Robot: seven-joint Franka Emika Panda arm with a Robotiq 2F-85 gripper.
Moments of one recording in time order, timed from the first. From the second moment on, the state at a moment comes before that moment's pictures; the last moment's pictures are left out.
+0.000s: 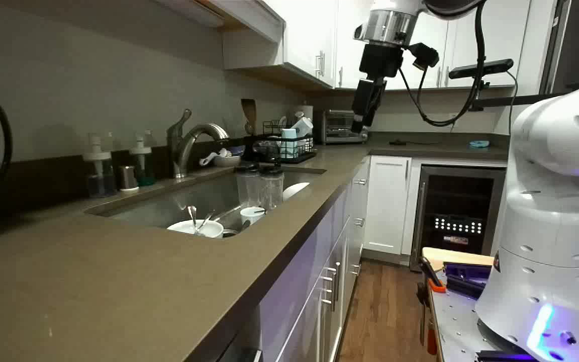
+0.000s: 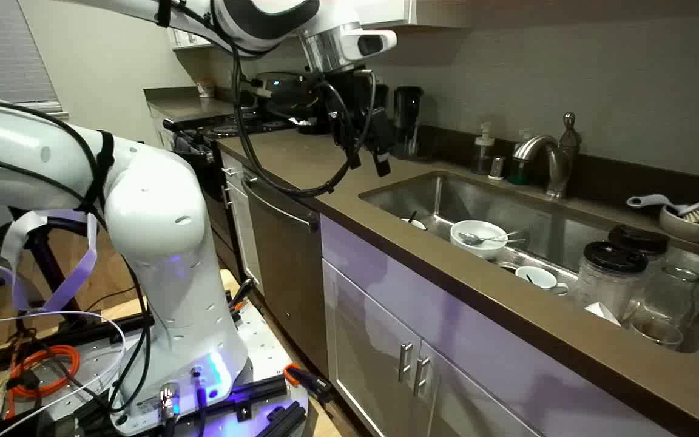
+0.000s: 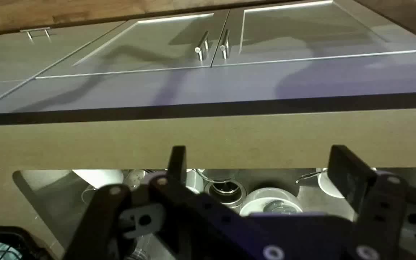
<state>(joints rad) -0.14 -1.02 -0.04 -2.80 -0.19 2.04 0.01</state>
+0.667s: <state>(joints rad) -0.14 -1.02 -0.04 -2.82 -0.19 2.04 0.01</state>
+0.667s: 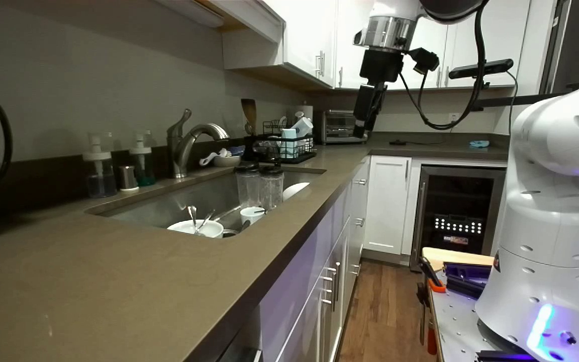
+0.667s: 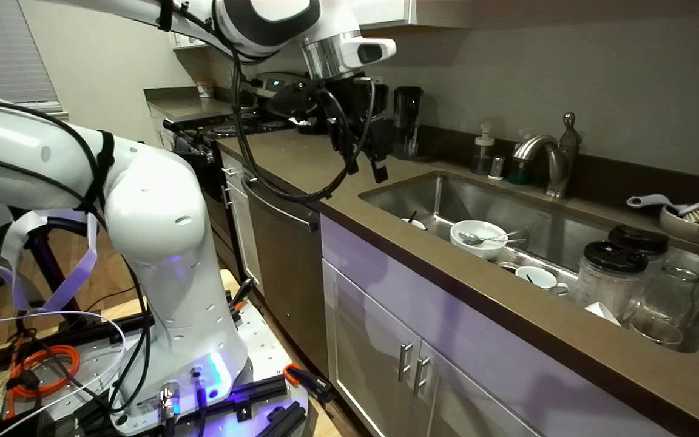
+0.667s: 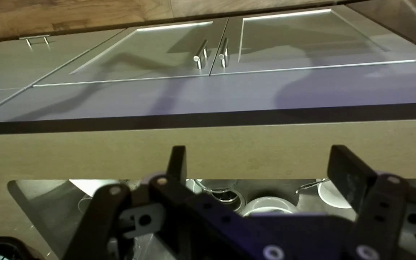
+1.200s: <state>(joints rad) -0.14 -0.95 -0.07 -2.76 -0.19 2.26 0.01</state>
